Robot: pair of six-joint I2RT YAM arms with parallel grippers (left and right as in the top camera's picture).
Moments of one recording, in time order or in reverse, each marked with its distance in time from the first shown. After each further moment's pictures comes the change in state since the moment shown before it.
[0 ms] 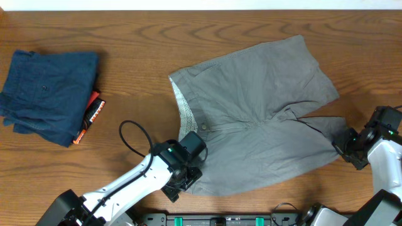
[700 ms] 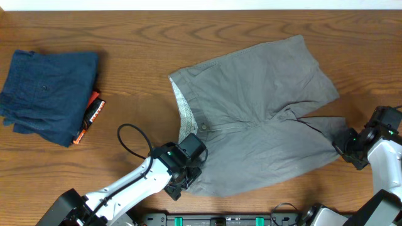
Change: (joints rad) left arm -0.005 0.000 -0.051 0.094 -0.022 -0.056; right arm 0.000 0.000 0.000 -0.001 0.000 -0.002
